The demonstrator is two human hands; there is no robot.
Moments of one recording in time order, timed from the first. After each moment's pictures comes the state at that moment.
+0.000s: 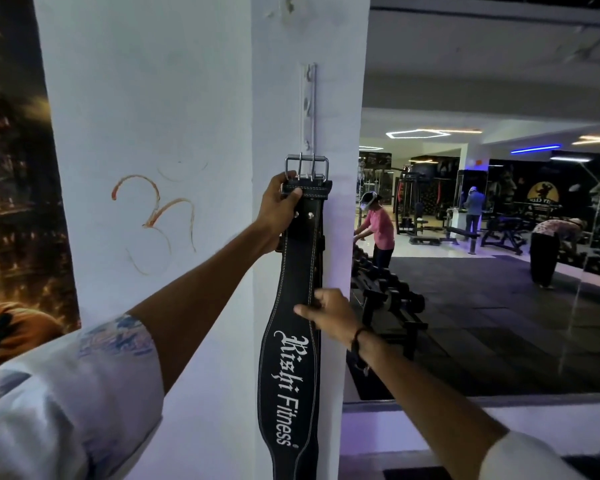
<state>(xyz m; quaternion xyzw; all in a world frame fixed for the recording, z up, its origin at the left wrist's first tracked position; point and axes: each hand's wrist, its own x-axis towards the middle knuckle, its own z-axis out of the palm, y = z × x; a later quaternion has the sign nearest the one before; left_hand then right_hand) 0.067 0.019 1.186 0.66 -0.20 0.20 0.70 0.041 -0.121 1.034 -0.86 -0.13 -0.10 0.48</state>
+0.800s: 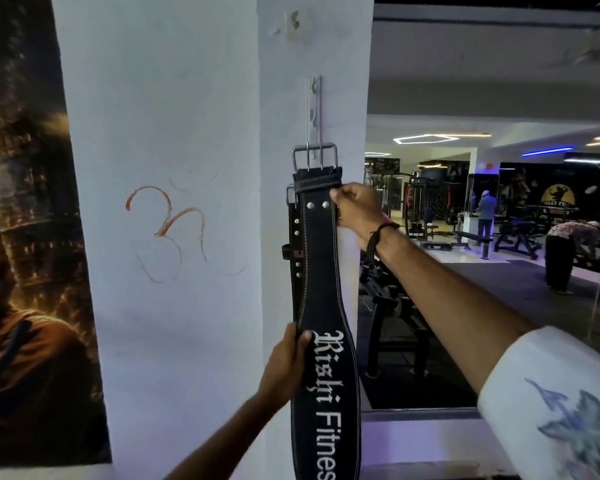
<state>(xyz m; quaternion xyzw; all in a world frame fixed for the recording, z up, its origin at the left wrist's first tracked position) 0.010 0.022 0.955 0.80 -0.18 0.19 0.54 0.054 -0.126 1.205 -0.72 -0.13 -0.27 0.63</state>
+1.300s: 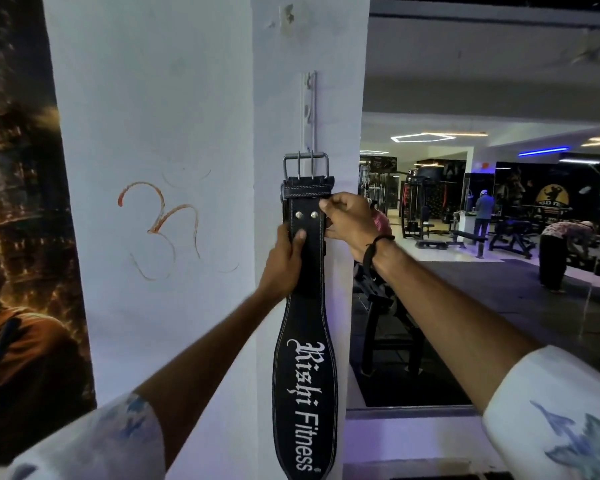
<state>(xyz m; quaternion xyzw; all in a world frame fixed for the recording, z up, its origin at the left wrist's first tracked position) 0.047 0.010 1.106 0.76 -0.22 0.30 0.54 0.045 -0.124 1.188 -0.71 -0.15 -0.24 0.65</state>
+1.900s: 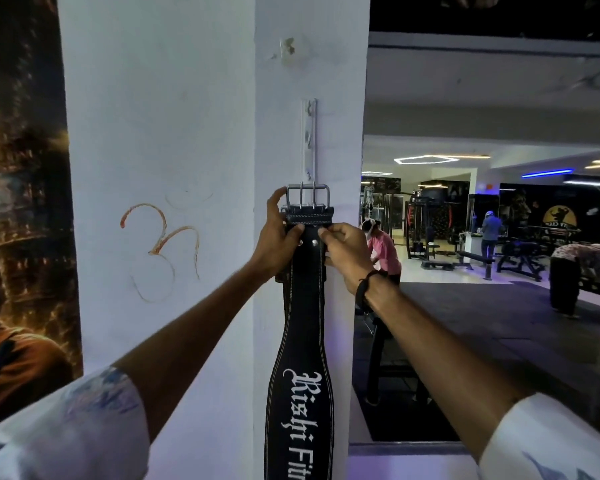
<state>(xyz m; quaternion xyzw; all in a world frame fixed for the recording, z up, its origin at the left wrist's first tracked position) 0.063 0.021 1.185 0.73 -0.29 0.34 0.52 0.071 -0.123 1.178 -0.69 -0.14 -0.25 0.67</state>
